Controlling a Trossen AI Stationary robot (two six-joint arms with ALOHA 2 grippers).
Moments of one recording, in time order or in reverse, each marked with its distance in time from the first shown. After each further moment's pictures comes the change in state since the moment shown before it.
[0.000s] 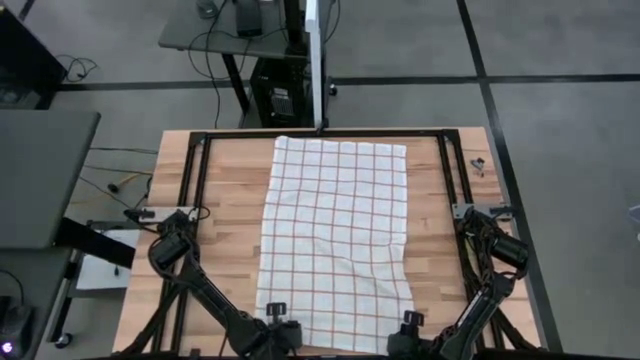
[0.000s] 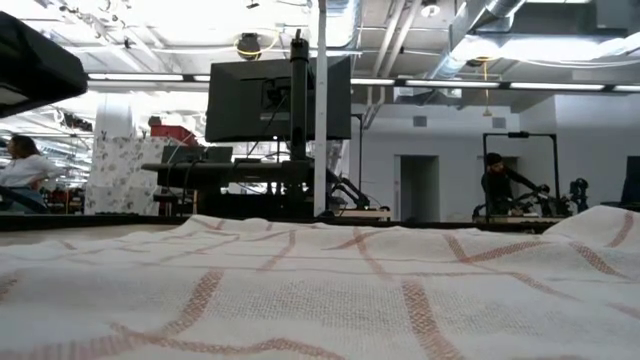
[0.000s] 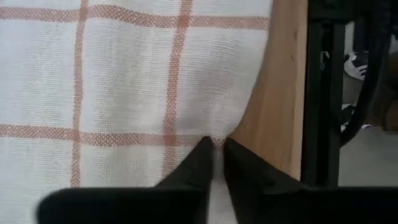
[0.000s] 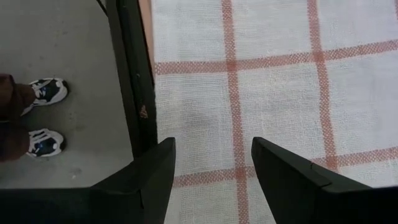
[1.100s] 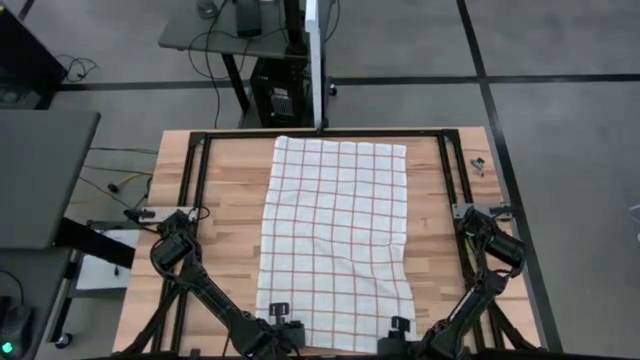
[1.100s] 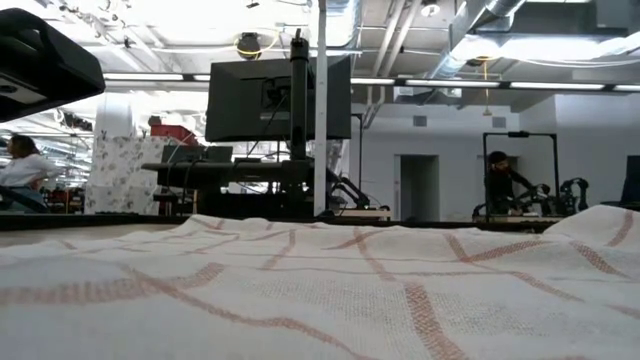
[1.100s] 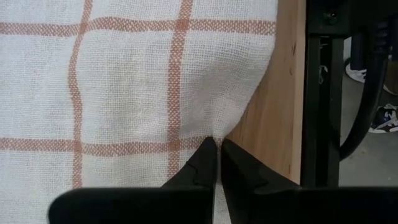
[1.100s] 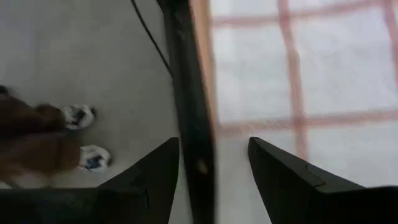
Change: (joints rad) left arm -0.002 0.006 0.036 0.015 -0.015 0.032; right arm -0.061 0.002 -0.073 0.241 0.008 -0.078
